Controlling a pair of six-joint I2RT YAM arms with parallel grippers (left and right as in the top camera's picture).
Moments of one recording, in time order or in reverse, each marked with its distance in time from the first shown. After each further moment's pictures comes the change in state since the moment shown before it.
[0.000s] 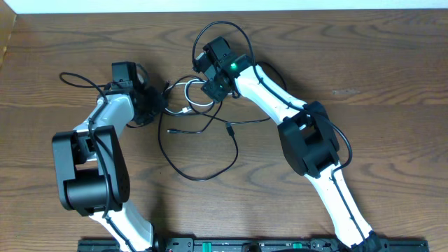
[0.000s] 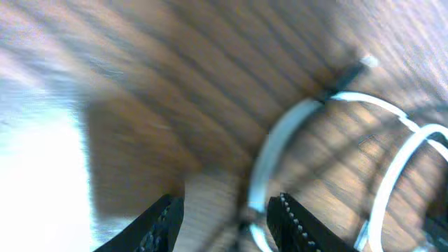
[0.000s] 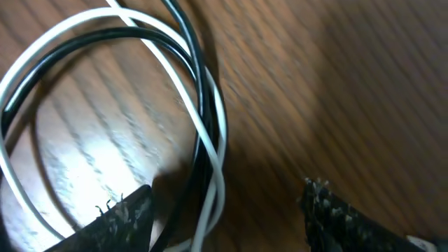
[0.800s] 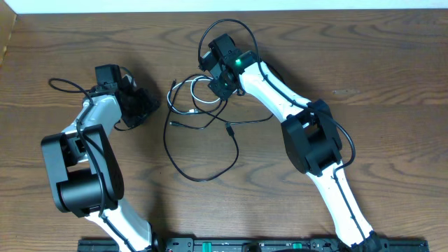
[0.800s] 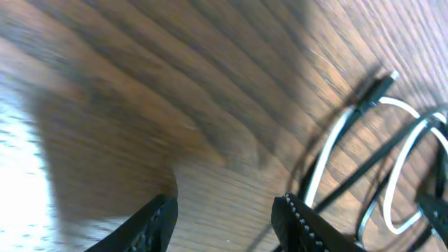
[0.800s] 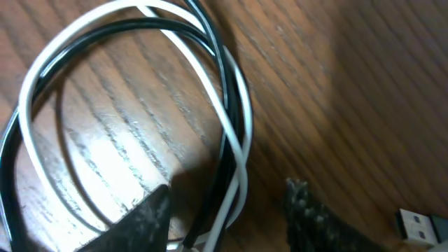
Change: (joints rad) left arm 0.092 0.005 0.010 -0.027 0.164 0.091; right arm -0.025 -0.004 0.016 -0.054 -0.039 0.020
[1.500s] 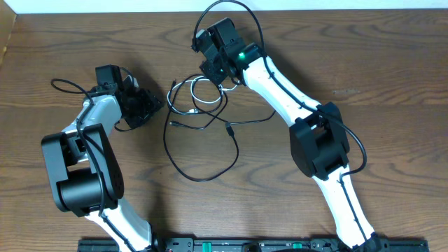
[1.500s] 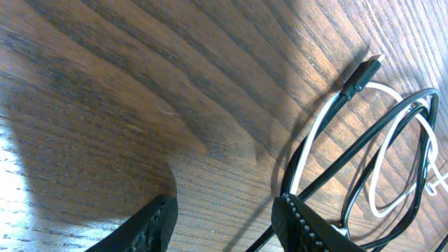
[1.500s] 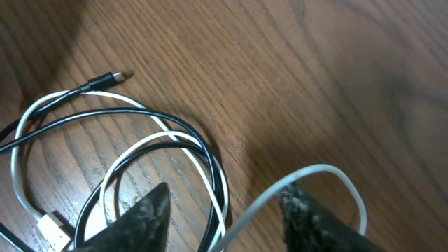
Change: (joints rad) left arm 0.000 0.004 0.000 -0.011 0.056 0.000; right arm 0.000 -0.082 0.006 0.155 -0.042 0.026
